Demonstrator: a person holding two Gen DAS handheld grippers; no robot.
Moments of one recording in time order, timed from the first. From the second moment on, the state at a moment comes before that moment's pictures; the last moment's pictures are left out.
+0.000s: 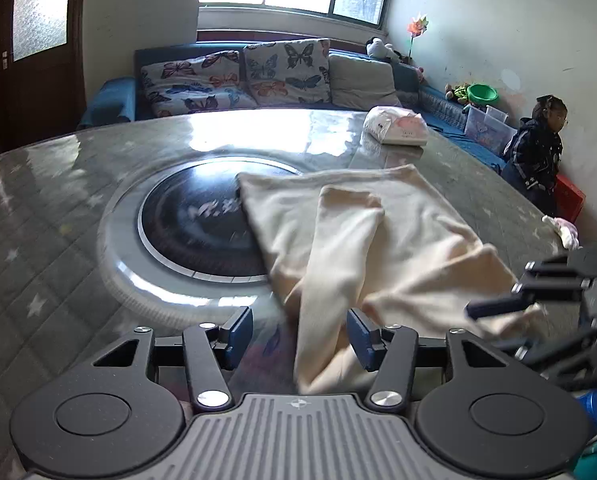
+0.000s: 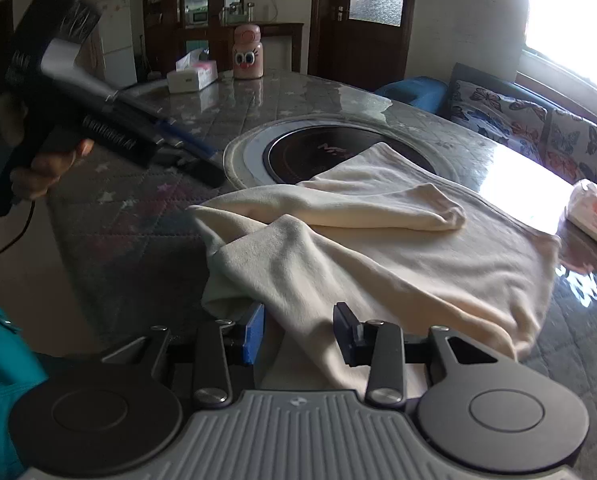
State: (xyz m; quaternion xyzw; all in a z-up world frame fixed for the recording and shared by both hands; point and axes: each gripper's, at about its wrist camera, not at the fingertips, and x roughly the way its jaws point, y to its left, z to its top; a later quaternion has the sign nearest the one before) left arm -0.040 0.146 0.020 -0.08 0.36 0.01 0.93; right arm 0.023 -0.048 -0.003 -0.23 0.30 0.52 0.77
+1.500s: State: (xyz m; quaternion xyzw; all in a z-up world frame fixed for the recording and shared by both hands) left arm 0.058 0.196 0.033 -0.13 0.27 0.14 0.94; right arm 0.093 -0.177 0.006 -0.06 0.31 0.25 0.91
